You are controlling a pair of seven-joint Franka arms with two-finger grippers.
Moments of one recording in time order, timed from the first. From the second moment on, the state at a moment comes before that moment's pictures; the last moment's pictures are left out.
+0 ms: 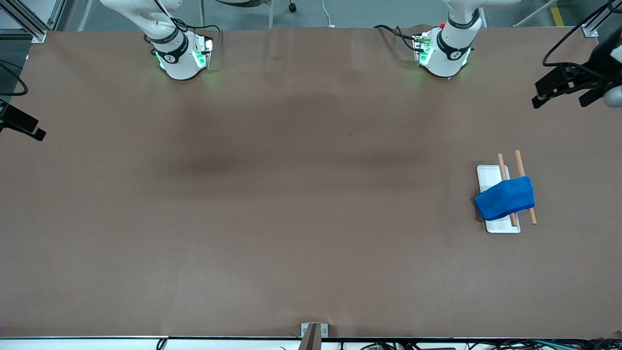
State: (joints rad) left arm 0.00 -0.02 -0.10 -1.43 -0.03 1.40 -0.14; right arm -0.07 0.04 -0.04 -1.46 0.01 1.52 0.09
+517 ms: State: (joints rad) left arm 0.00 -0.01 -0.07 -1.43 -0.03 1.40 -0.12; right arm -0.07 0.04 -0.04 -1.46 0.01 1.52 0.09
